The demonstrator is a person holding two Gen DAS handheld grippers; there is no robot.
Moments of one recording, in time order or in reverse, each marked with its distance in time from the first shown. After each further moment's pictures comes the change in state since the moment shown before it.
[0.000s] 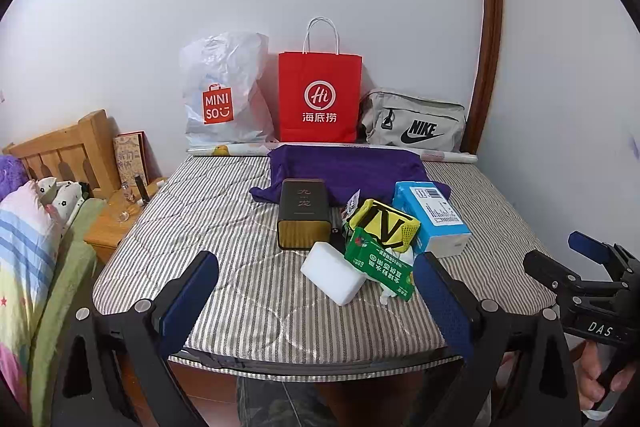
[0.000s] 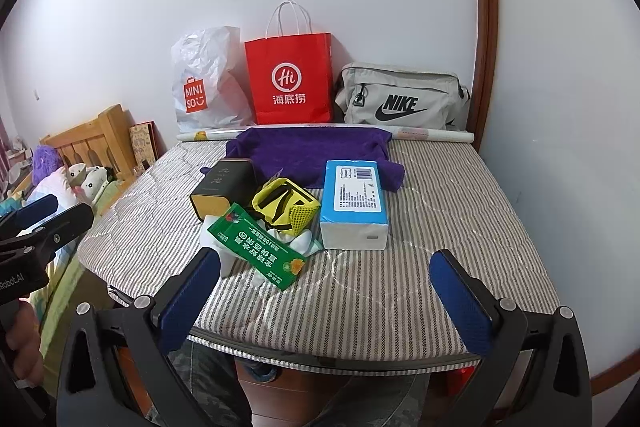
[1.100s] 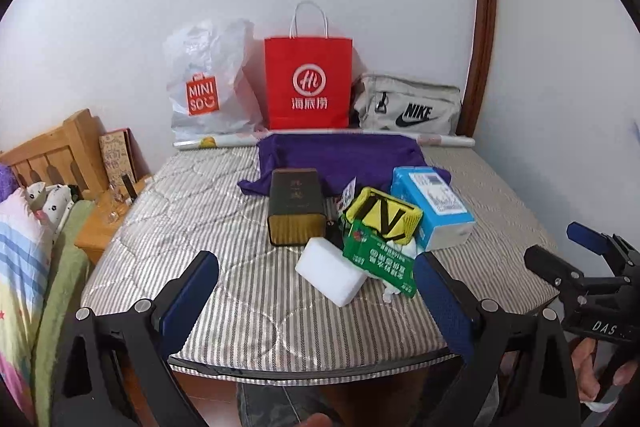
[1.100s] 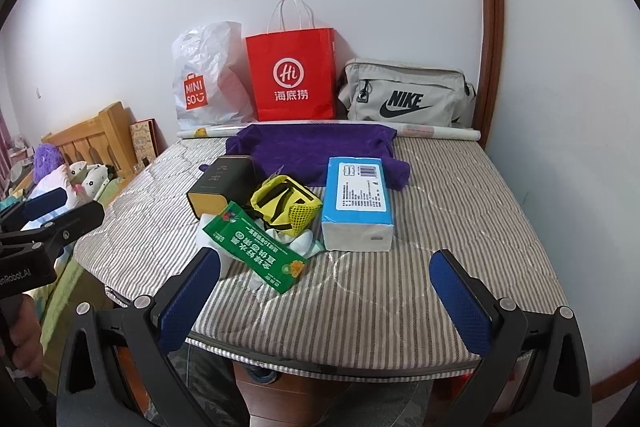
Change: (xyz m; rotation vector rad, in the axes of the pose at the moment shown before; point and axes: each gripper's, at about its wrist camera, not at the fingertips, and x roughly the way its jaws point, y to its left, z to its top) left arm 0.034 -0.002 0.002 0.043 0.061 -0.026; right arm 0.021 -0.003 -0.003 -0.001 0.005 0.016
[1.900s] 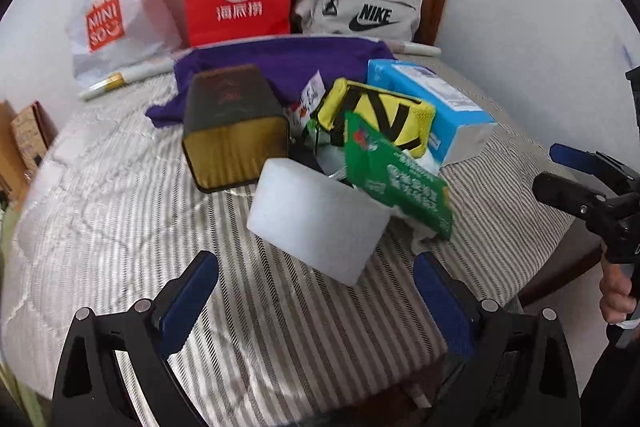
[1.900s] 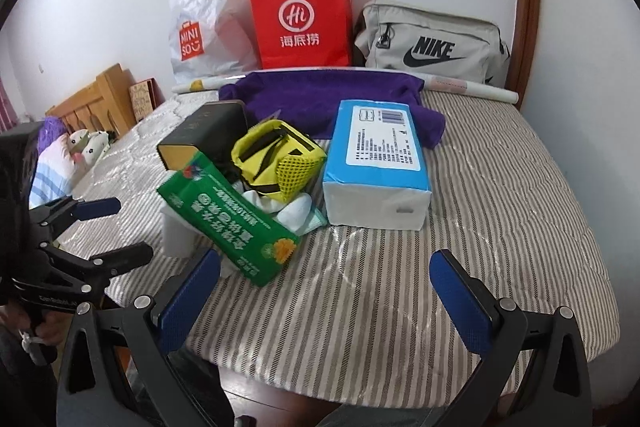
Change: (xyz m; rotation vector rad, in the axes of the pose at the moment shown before) left arm 0.151 0.006 -0.045 0.145 0.239 -0.246; right arm 0.101 -0.006 -0.023 -0.035 0.133 0.052
